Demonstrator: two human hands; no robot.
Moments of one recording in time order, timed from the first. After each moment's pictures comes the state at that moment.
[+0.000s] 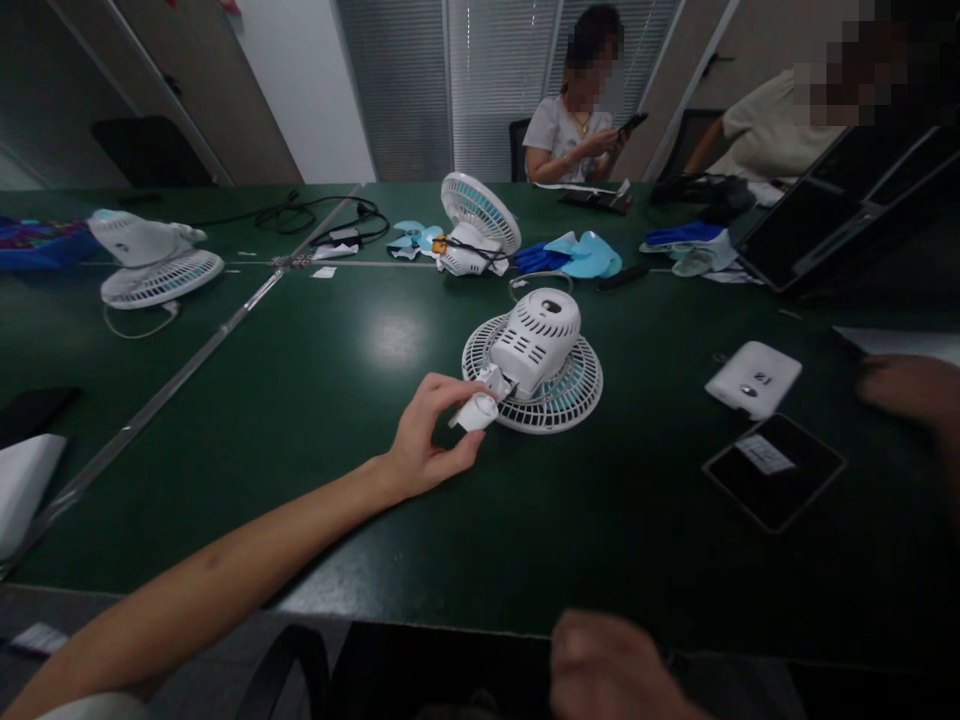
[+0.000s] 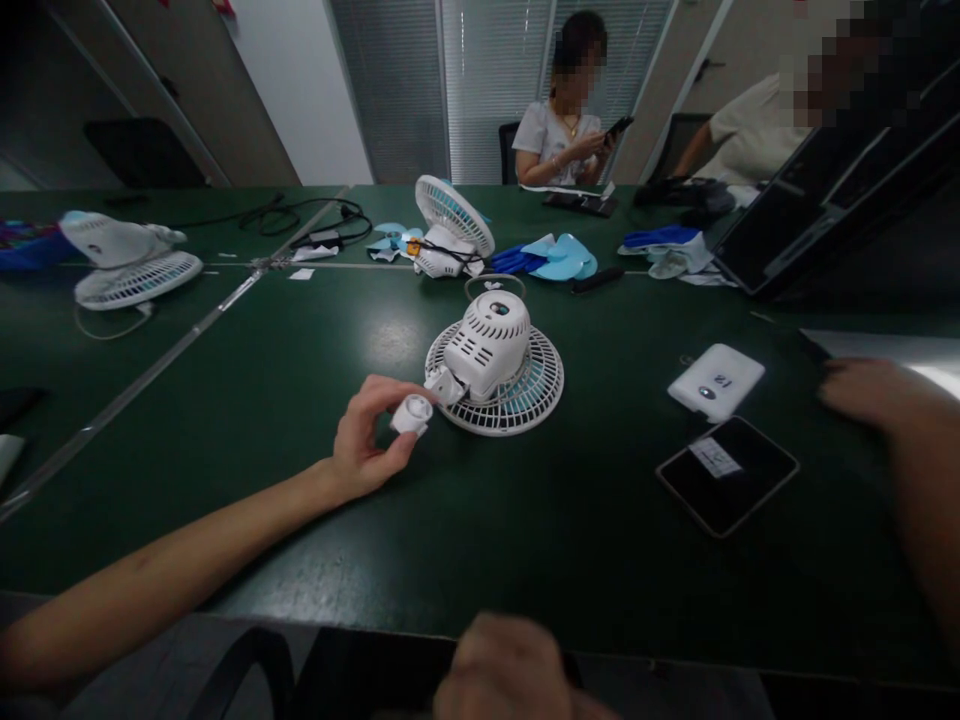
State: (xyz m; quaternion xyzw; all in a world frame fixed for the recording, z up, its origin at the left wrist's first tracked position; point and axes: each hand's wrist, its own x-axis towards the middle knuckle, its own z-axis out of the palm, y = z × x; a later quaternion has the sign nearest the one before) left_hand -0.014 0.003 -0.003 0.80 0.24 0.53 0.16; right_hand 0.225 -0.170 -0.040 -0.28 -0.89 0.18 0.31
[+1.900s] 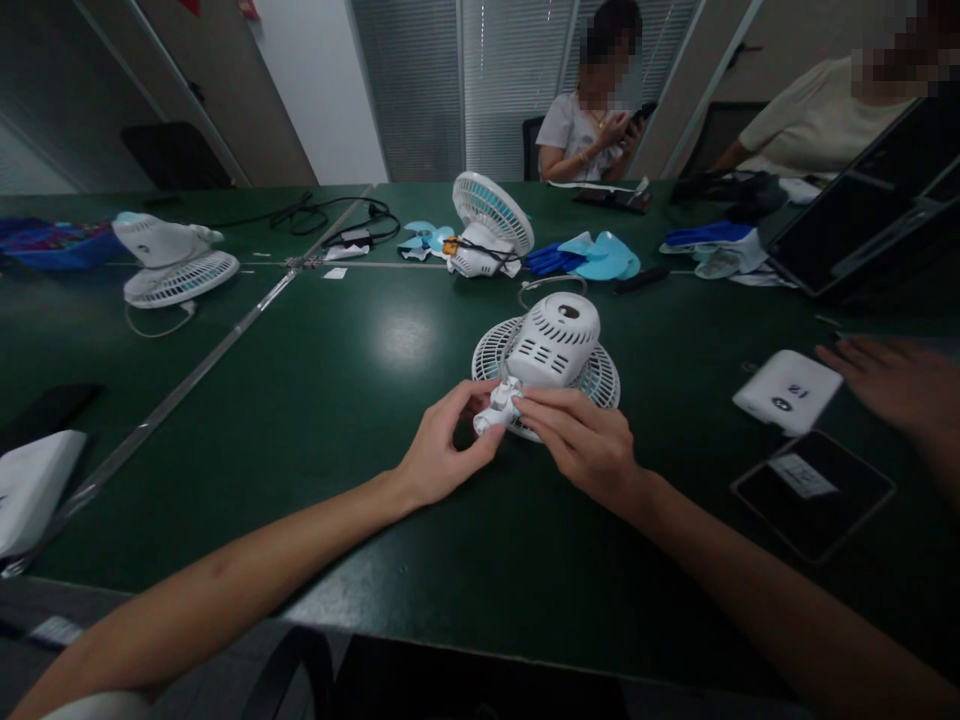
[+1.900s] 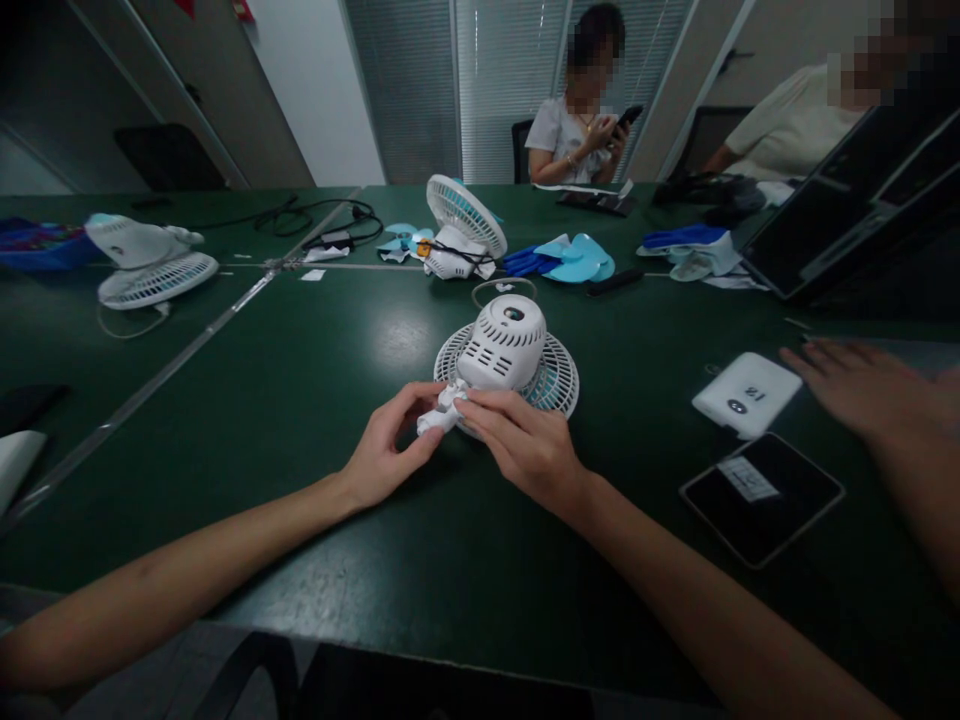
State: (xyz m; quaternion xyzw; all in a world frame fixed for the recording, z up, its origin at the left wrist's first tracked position) left_hand -0.005 -0.001 -0.001 0.74 0.36 0.44 0.37; right_hand 0.228 0.015 0.000 -0.26 -0.86 -0.03 0.44
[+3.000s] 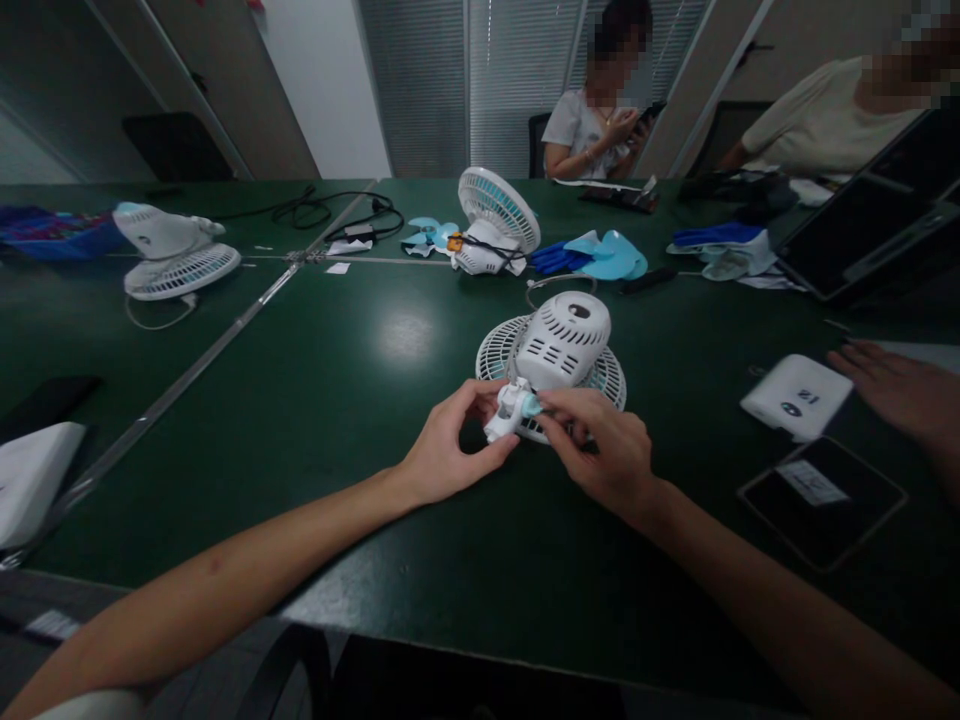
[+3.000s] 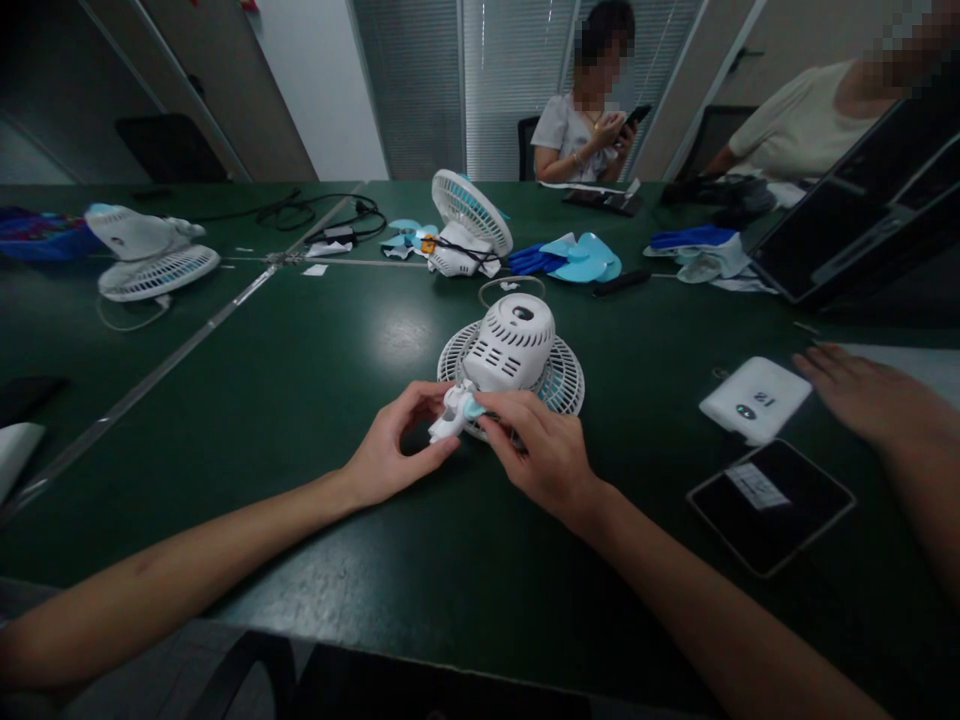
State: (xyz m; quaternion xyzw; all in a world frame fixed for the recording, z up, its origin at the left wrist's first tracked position) left_hand -0.003 0.000 0.001 0.74 0.36 0.43 0.38; right_hand 0.228 0.010 0.008 -0.31 -0.84 -0.04 0.44
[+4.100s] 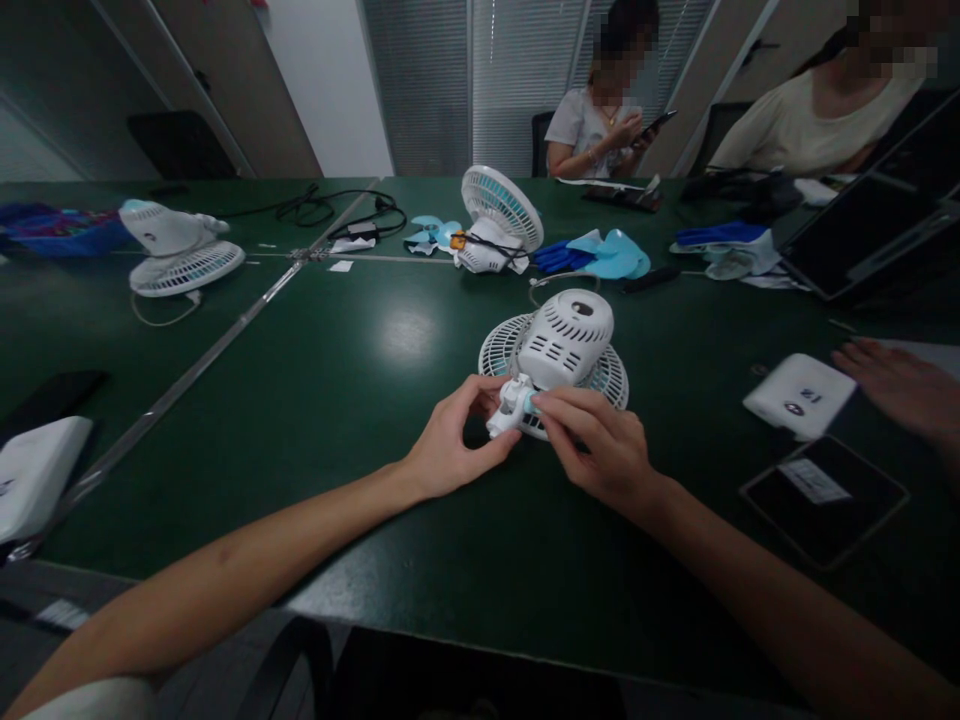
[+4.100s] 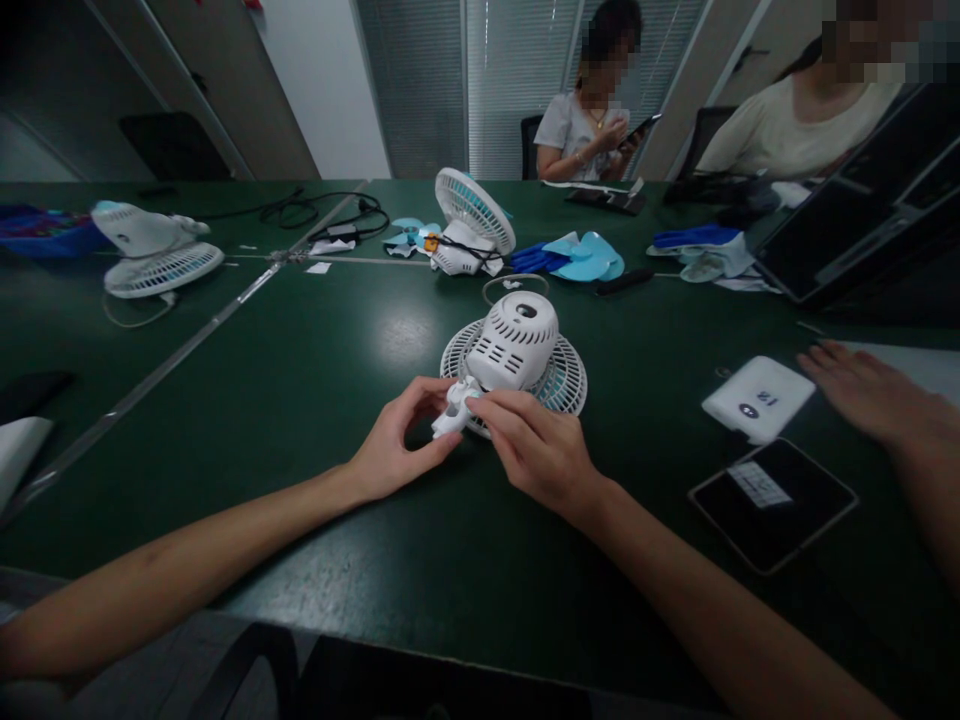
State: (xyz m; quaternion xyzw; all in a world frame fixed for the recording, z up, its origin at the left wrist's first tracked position) left_hand -0.003 0.002 0.001 0.74 0.36 0.42 0.38; right_hand 0.234 0.012 0.004 -0.27 -0.86 -0.07 0.42
